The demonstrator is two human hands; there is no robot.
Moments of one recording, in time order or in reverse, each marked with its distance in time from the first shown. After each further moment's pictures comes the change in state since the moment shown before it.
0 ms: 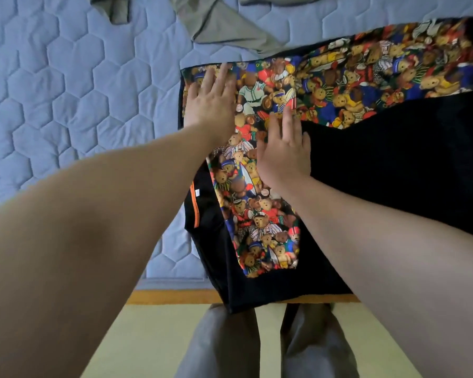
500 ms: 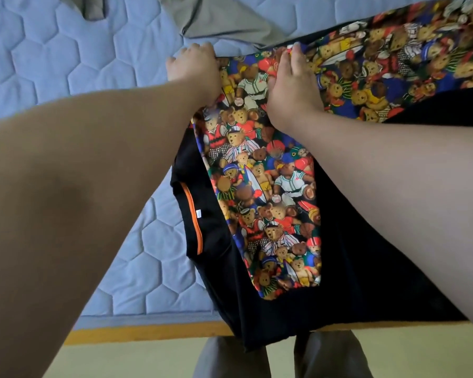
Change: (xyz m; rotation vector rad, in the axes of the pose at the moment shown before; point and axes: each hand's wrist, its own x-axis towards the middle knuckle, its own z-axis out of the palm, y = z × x) left_hand 0.097 -0.031 -0.006 -0.008 -0.101 -0.188; right_hand 0.125 -0.010 -0.018 -0.015 0.008 -0.008
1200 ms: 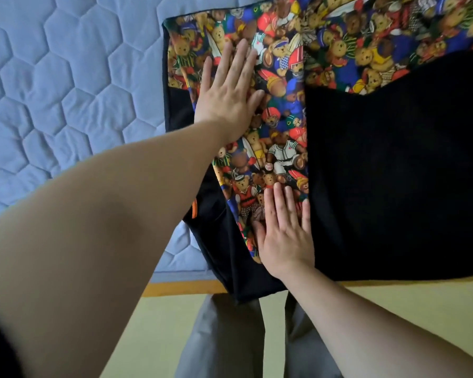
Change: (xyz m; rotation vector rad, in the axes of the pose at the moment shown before) left_hand -0.100 0.029 0.085 -0.025 0.101 0.333; right_hand -0.295 0.039 0.104 -0.188 -0.261 -0.100
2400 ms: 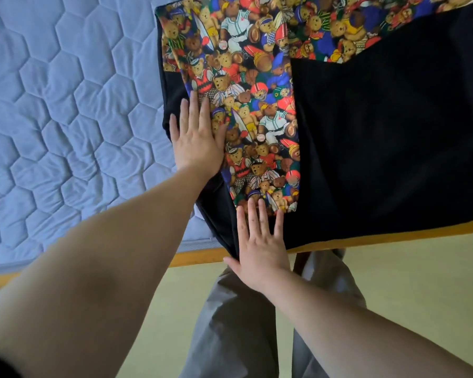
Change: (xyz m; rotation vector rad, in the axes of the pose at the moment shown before) left_hand -0.130 0.004 0.004 -0.120 -0.045 -0.314; right_hand -0.081 -0.056 -0.004 0.042 -0.214 -0.140
